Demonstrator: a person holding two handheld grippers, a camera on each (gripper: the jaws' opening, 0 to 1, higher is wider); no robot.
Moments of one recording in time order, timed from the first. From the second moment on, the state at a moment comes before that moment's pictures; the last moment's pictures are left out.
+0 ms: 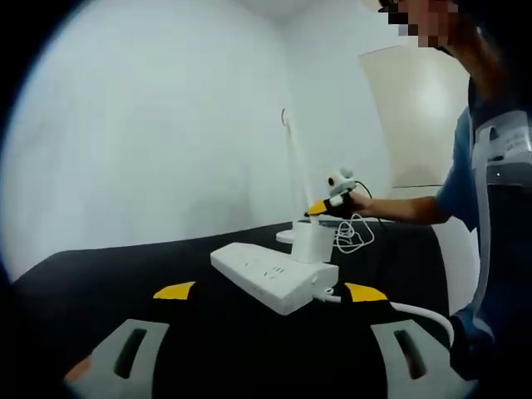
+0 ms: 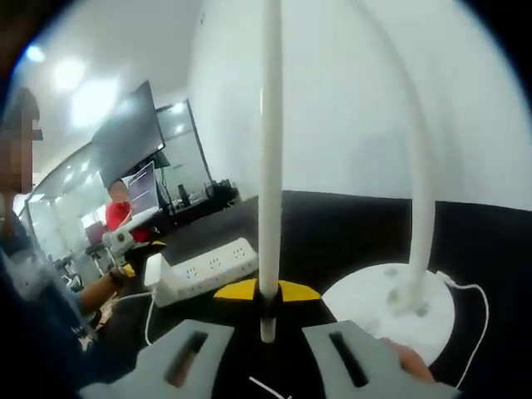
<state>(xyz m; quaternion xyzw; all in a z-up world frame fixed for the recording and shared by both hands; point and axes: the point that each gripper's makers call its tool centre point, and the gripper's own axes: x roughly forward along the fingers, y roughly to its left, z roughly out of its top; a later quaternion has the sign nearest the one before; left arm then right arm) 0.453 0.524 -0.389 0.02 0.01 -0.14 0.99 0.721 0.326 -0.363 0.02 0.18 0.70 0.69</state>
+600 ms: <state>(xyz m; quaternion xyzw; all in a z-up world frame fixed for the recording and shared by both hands) 0.451 0.520 -0.387 0.02 0.00 -0.15 0.99 0.737 0.325 -0.368 0.00 0.17 0.69 0.70</state>
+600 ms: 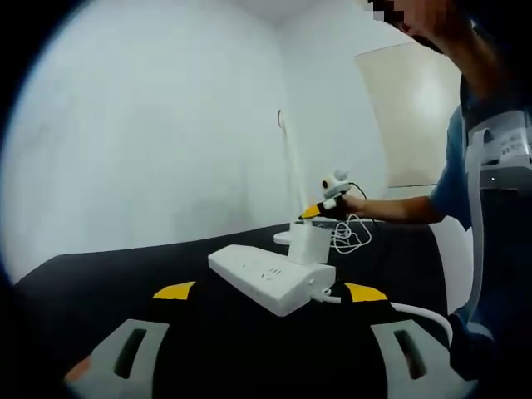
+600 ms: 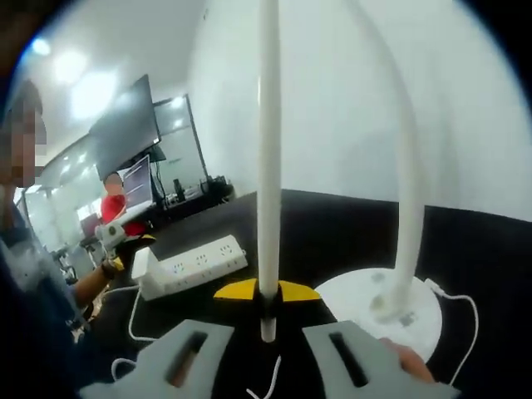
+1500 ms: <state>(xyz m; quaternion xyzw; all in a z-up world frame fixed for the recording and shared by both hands) 0.453 0.522 -0.391 0.02 0.01 -0.15 0.99 0.759 0.324 -0.375 -0.02 0.16 0.68 0.72</state>
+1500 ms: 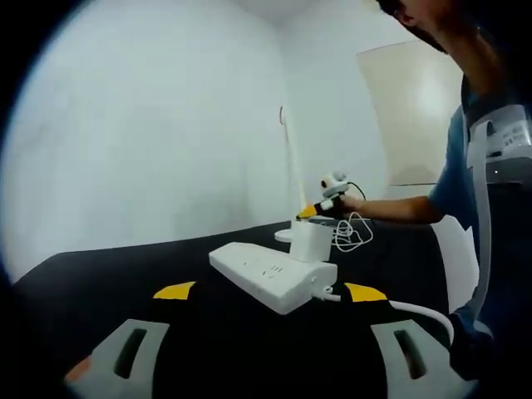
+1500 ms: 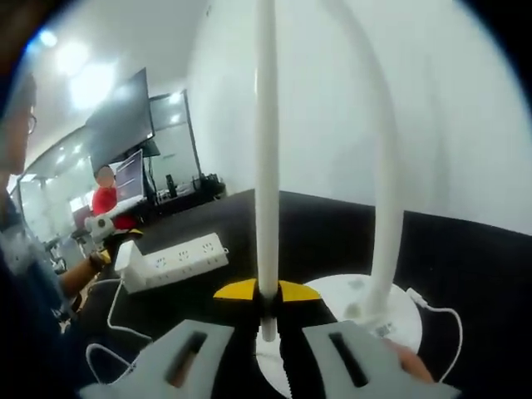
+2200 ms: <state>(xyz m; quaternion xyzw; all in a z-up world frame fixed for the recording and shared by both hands) 0.452 0.522 -0.390 0.02 0.01 -0.15 0.99 0.777 0.324 -0.379 -0.03 0.15 0.67 0.73</state>
